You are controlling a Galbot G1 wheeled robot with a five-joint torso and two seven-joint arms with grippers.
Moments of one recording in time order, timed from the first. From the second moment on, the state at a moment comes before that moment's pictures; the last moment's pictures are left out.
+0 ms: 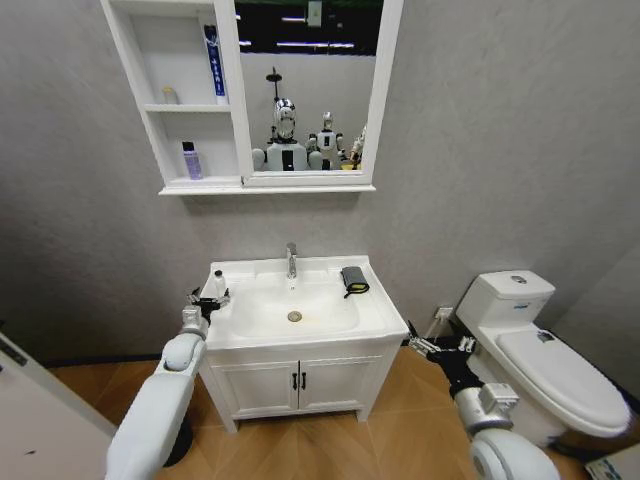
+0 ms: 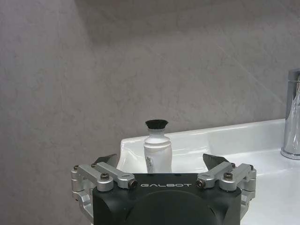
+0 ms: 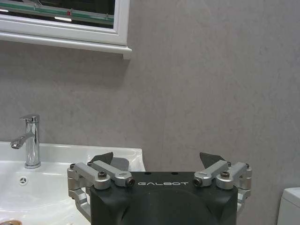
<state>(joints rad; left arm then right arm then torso) 0.89 -1.20 -0.46 -1.44 -0.25 0.15 -0.09 -1.68 1.31 0.77 2.27 0.26 -0.13 0.02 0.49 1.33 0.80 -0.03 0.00</state>
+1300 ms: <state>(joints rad) 0.72 -1.32 -0.46 -1.19 -0.19 0.15 -0.08 -1.68 1.31 0.79 2.24 0.27 -0.12 0.02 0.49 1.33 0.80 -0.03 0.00</state>
